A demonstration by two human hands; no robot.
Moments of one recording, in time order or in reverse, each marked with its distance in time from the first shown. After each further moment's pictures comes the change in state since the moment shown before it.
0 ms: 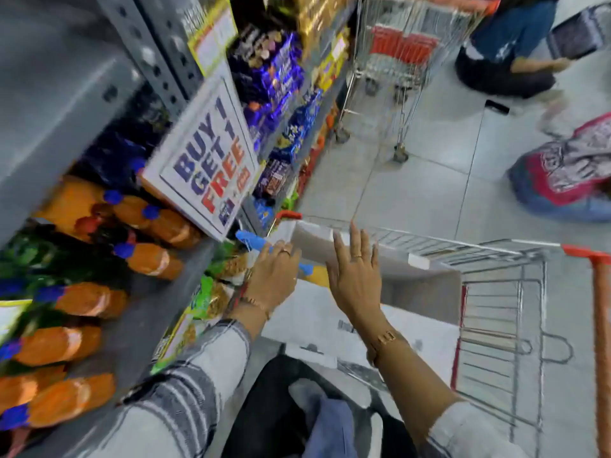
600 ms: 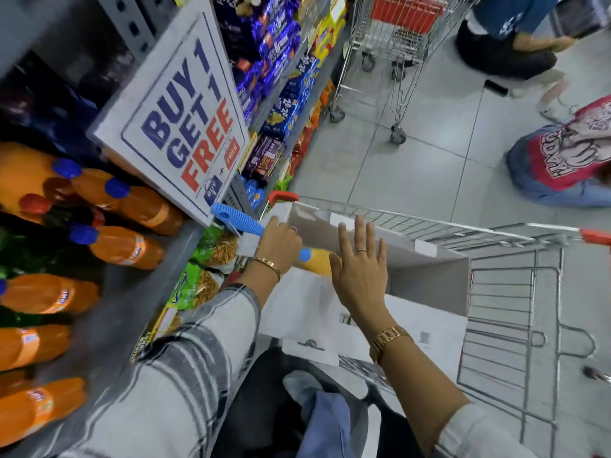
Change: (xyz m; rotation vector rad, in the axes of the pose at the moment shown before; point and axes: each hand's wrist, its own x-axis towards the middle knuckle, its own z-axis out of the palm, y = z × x) left_hand 0.055 -0.002 0.017 0.278 -0.164 0.163; right_hand 0.003 0.016 0.043 -0.120 -0.013 0.065
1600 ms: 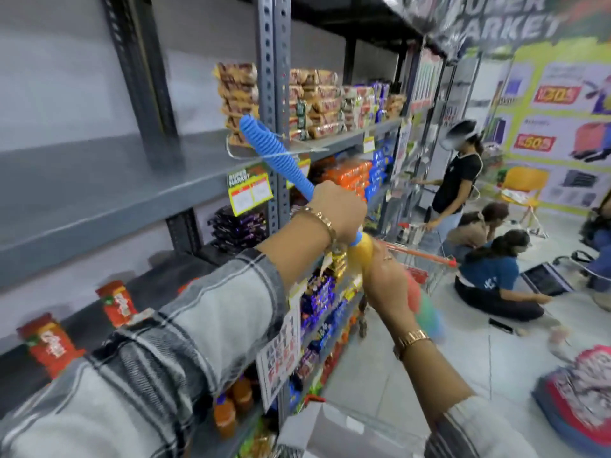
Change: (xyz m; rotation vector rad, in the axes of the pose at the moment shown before) left_hand -0.320 -0.121 -0.535 0.272 0.574 -0.314; right_hand 0.044 -0.129 -0.473 0.234 0.868 -0.505
